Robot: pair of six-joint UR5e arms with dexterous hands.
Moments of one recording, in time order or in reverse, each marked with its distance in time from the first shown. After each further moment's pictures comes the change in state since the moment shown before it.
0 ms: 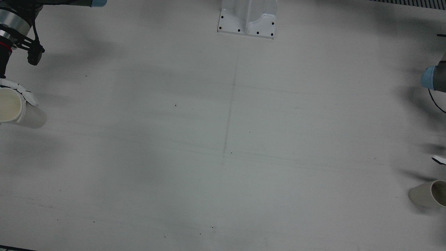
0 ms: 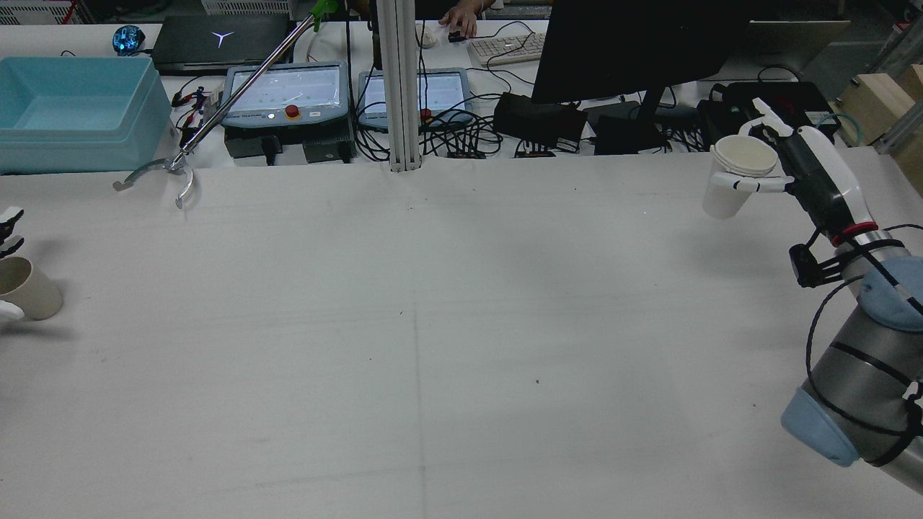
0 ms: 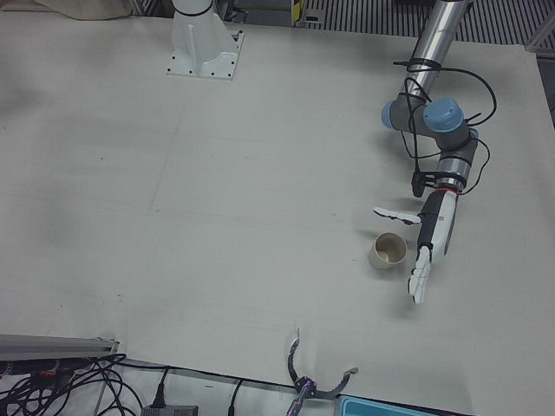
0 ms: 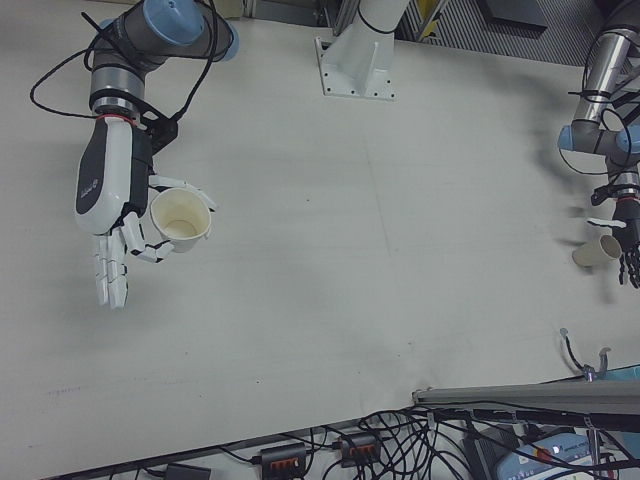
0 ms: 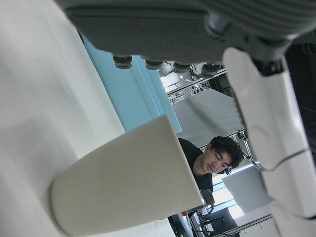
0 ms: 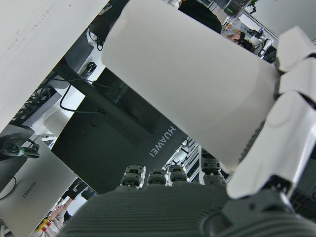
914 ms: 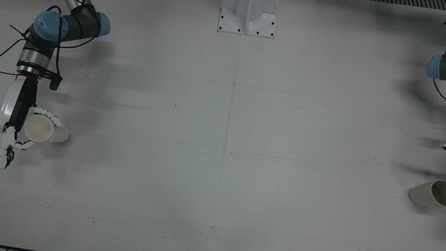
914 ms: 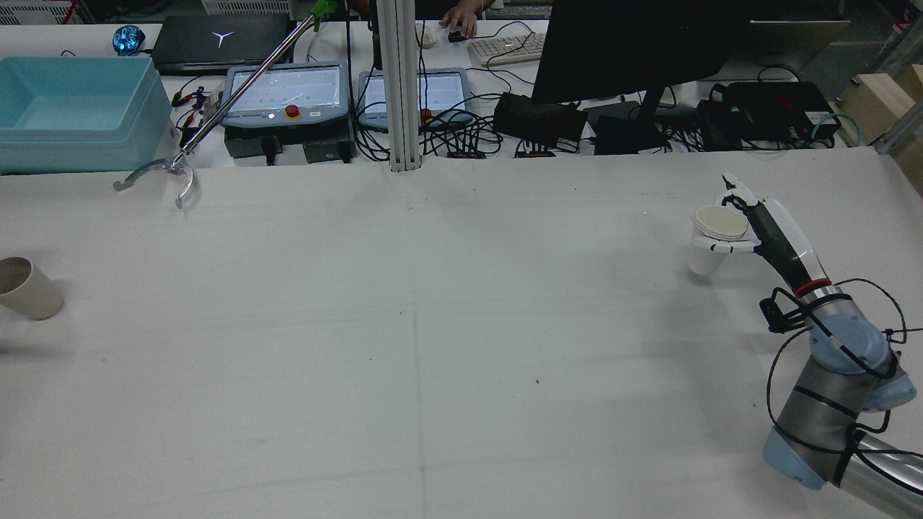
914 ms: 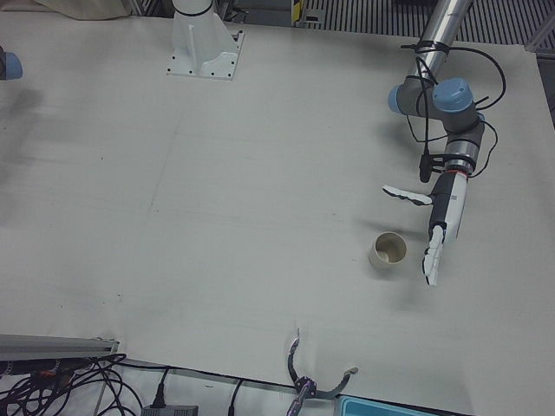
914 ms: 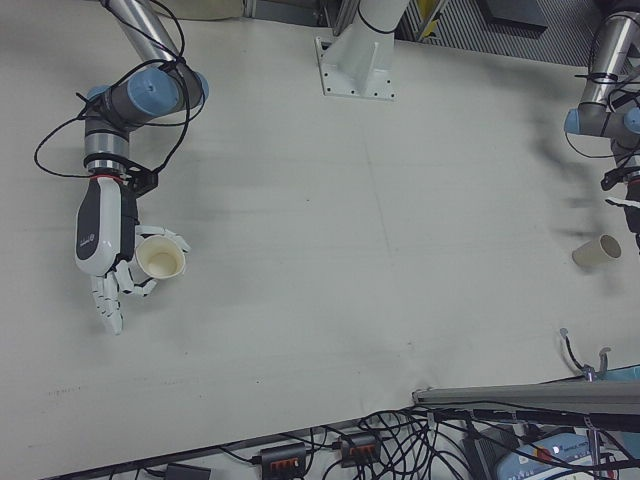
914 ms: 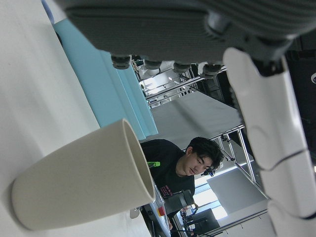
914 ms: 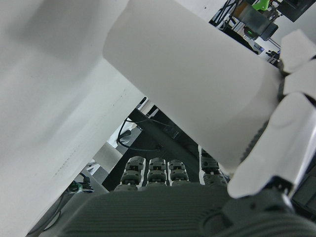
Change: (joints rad) left arm -0.002 0.077 -0.106 -0.024 -0.020 -0.004; right arm -0.139 0.015 -0.392 0.348 0.079 -0.003
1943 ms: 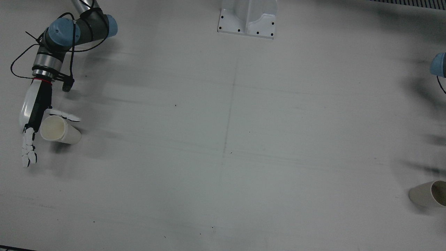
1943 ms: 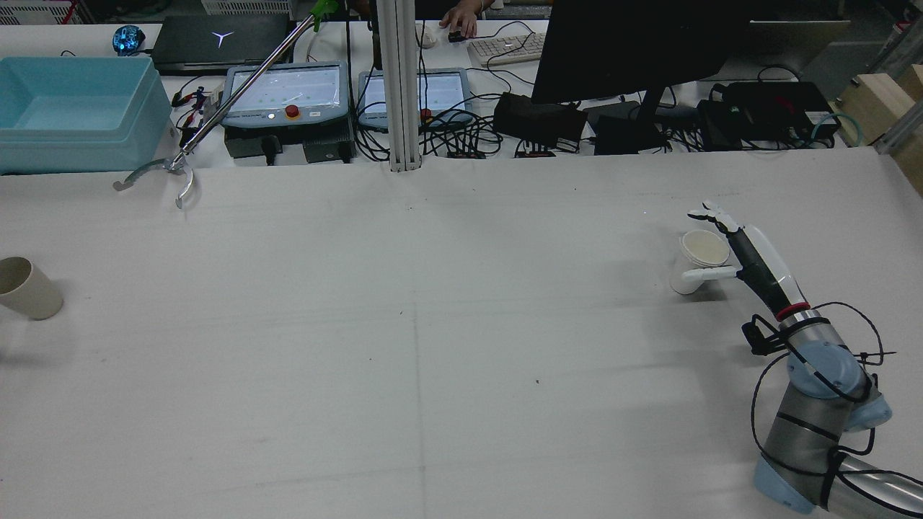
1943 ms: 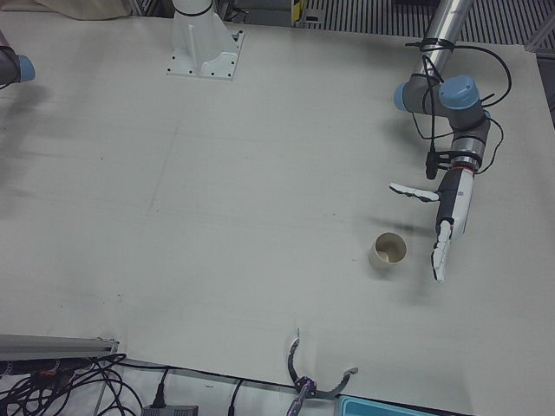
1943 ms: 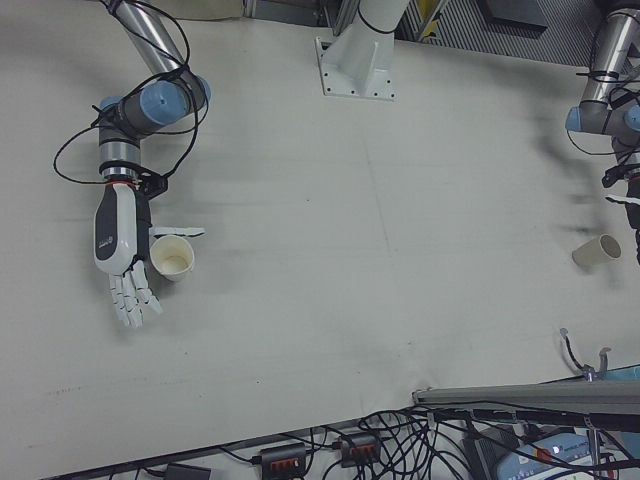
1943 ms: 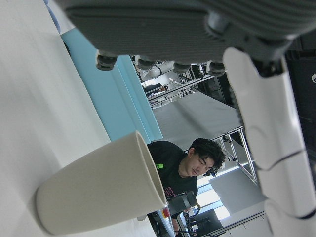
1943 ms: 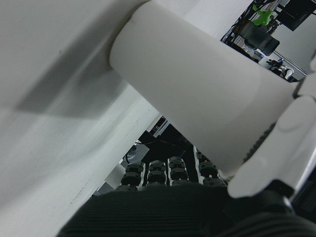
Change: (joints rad) left arm 0.000 0.032 0.009 -0.035 0.000 0.010; right arm -0.064 0.008 -0.039 0.026 0.032 0.018
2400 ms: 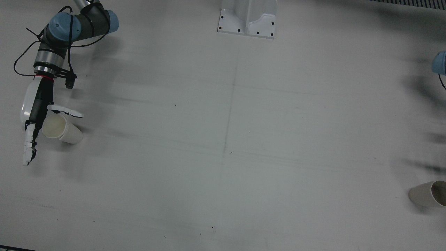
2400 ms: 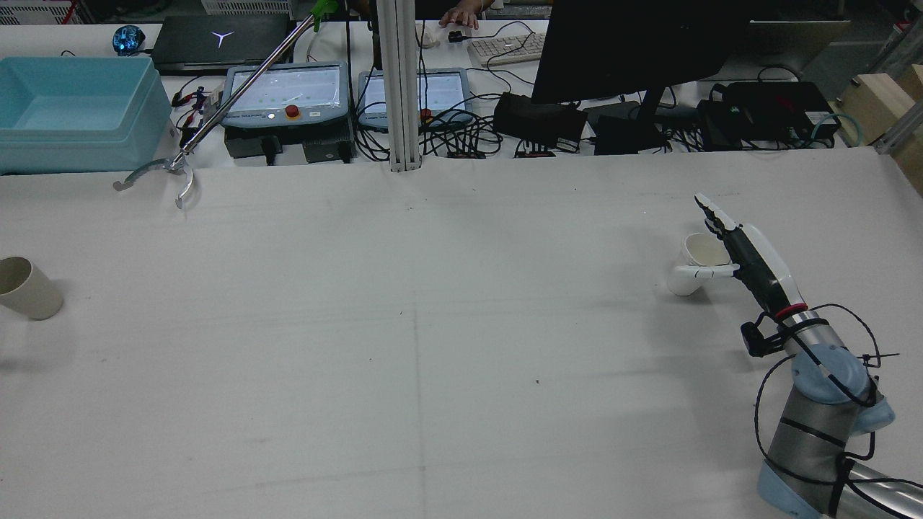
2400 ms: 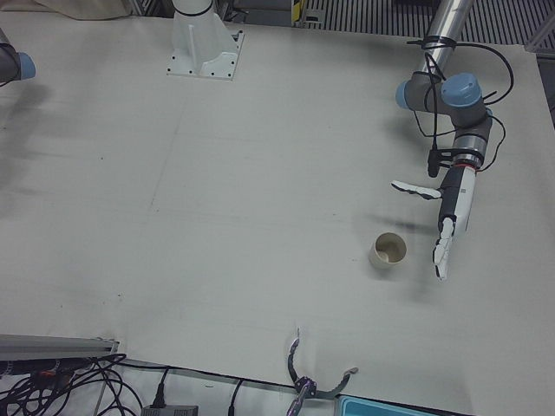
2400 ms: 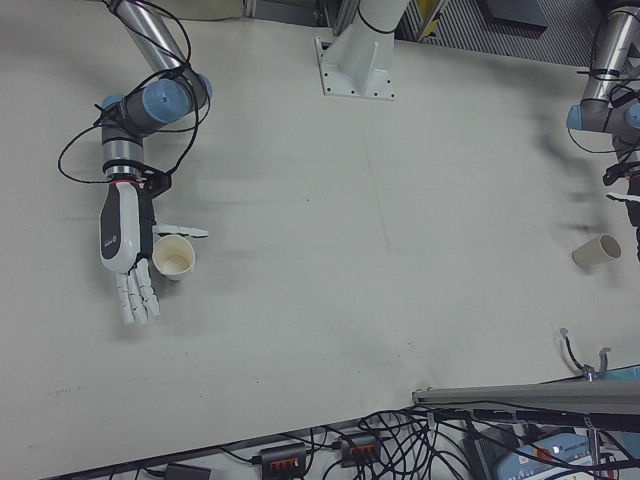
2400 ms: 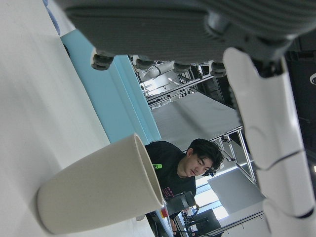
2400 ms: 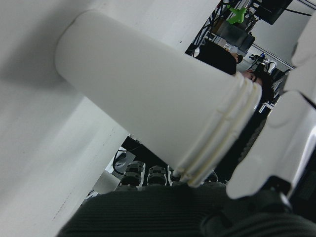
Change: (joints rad) left arm 0.000 0.016 -0.009 -0.012 -0.001 -0.001; right arm -0.004 -0.029 0.083 -0.008 -0.008 0.078
